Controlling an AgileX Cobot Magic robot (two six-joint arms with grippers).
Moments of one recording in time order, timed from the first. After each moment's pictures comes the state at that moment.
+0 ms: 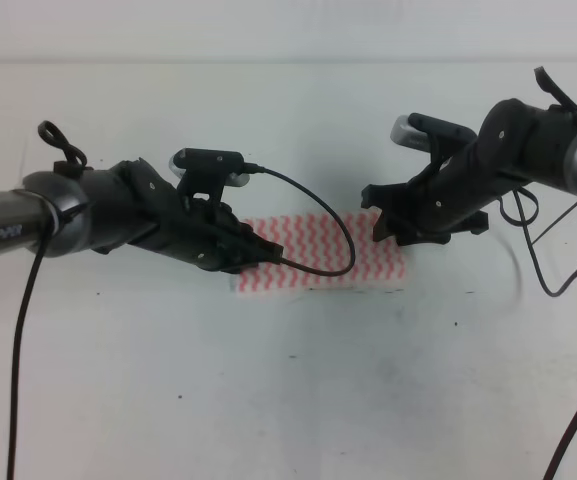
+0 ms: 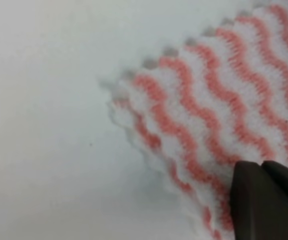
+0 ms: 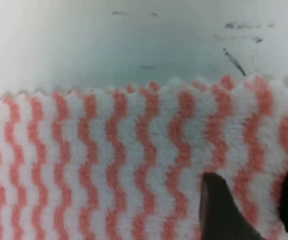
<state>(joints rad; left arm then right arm) -0.41 2.04 -1.29 -0.71 0.41 0.64 0.32 2.13 -1.58 0.46 0.67 0.04</state>
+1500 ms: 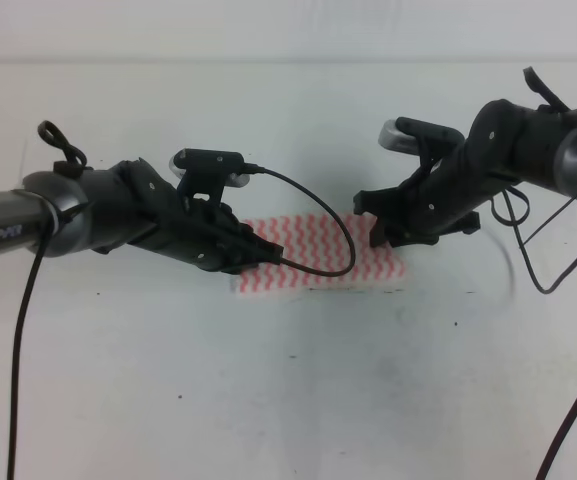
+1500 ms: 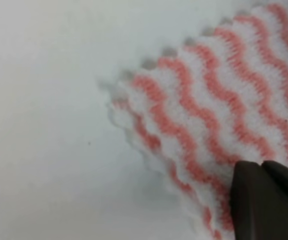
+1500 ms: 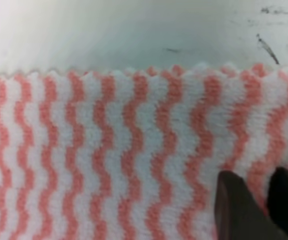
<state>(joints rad) -0.41 2.04 -1.29 -0.71 0.41 0.64 0.34 2.18 -1.59 0.42 0.73 0.03</state>
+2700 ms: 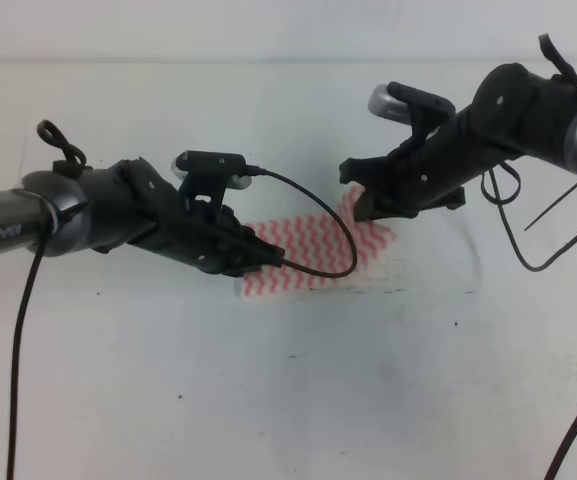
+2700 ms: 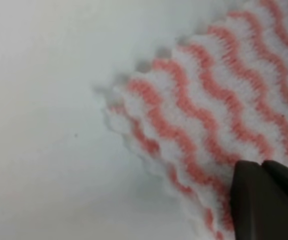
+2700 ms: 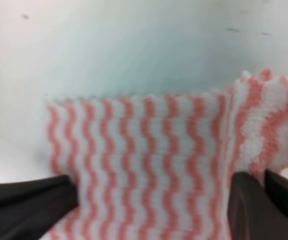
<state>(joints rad) -0.41 2.04 -1.29 -0.71 0.44 0.64 0.34 2.11 -1.68 0.54 0.76 -0.04</state>
